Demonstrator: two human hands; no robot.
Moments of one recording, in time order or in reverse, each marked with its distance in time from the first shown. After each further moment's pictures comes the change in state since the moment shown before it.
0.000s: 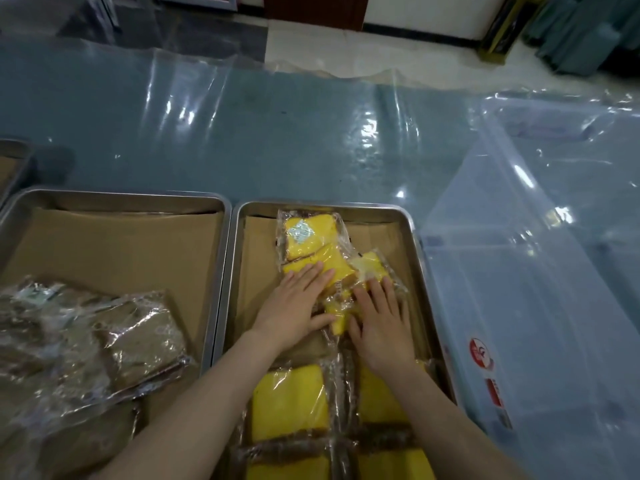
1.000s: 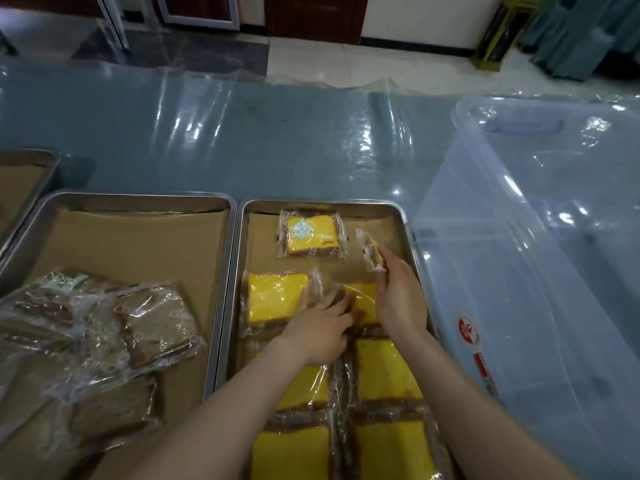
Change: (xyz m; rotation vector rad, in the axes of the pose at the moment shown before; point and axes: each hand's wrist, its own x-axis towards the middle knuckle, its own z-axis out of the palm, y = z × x) left_hand -0.033 0.064 -0.002 0.137 -0.300 0.098; right_hand 0.001 -0.006 -0.053 0.351 0.315 0.151
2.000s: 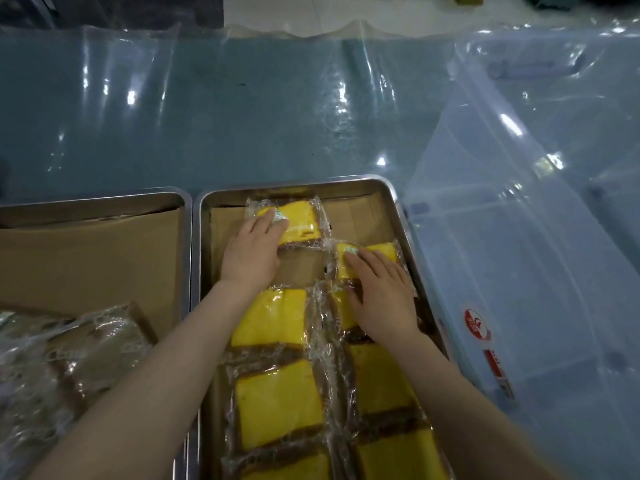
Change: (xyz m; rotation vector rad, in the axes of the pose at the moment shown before) left_hand 0.065 -0.103 -0.036 -0.008 0.428 -0.319; right_hand 0.006 0.029 0.028 -0.307 -0.255 -0.125
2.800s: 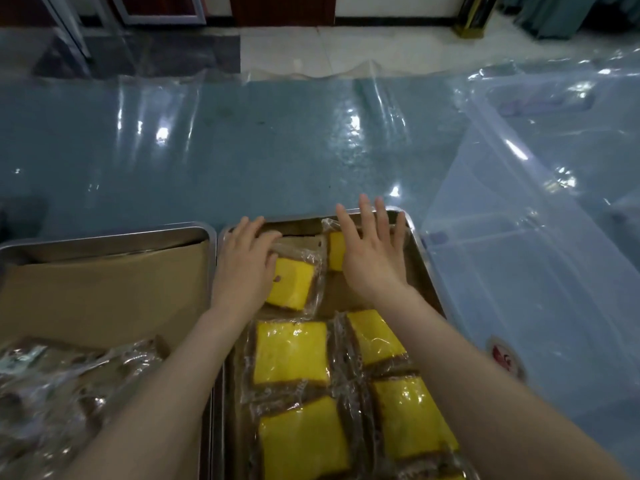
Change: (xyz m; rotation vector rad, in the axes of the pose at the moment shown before) left_hand 0.000 -0.033 -0.032 -0.178 0.263 0.021; right_hand 0.098 -0.050 -0.030 -0.296 0.096 -0.033
